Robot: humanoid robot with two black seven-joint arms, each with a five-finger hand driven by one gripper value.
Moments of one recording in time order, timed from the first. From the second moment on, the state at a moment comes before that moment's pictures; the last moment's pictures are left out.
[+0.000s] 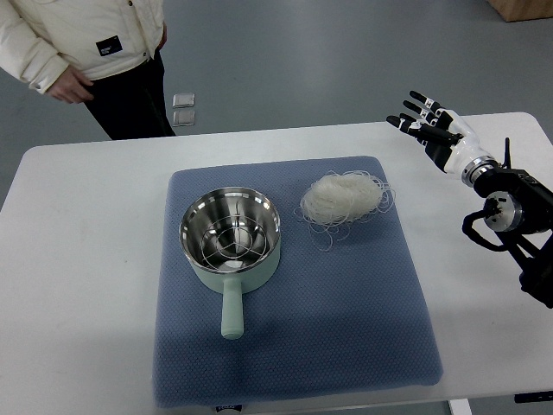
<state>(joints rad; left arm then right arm) 0.00 0.00 -0.06 -0.17 0.01 0.02 0.06 0.60 -0.28 1.02 0.87 -0.49 0.03 0.09</state>
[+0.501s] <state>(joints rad) 0.00 0.00 -0.06 -0.17 0.01 0.02 0.06 0.60 -0.28 1.02 0.86 -0.49 0.03 0.09</state>
